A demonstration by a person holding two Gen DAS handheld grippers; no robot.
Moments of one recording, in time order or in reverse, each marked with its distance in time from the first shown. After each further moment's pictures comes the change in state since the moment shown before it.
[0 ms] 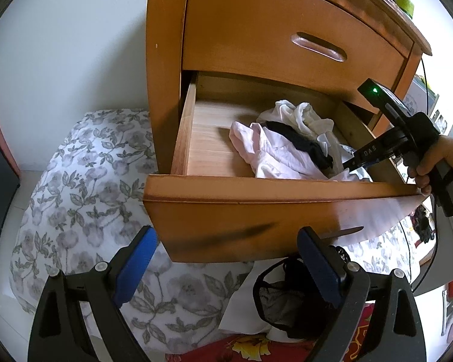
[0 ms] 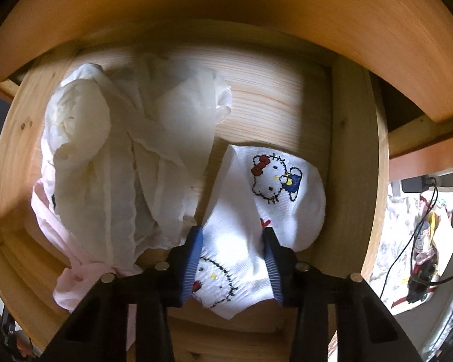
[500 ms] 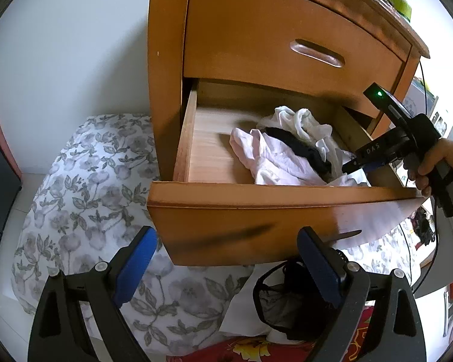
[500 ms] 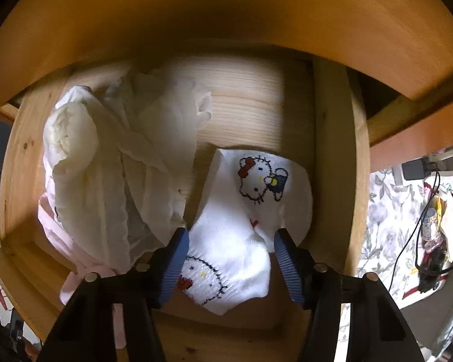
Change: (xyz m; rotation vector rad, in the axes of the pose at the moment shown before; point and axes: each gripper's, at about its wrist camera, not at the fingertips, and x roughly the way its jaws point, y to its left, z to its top) left arm -0.005 -0.001 0.001 0.000 -0.022 0.004; right arm -0.007 -0.037 -0.010 0.075 -0.007 0.046
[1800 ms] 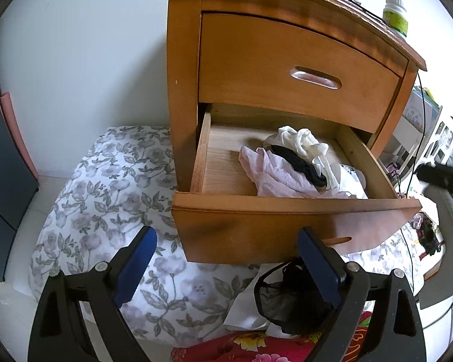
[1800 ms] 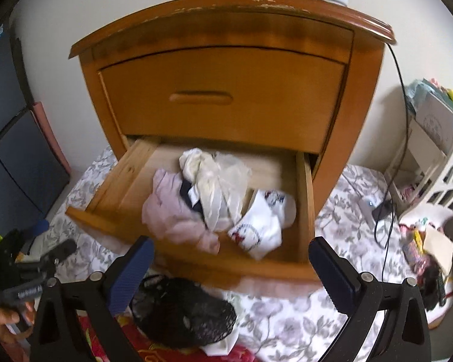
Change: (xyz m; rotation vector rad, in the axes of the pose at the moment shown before) left arm -0.046 -0.010 0.002 -0.014 -0.061 0.072; right arm -0.152 0.049 -0.150 -0.053 -0.599 0.014
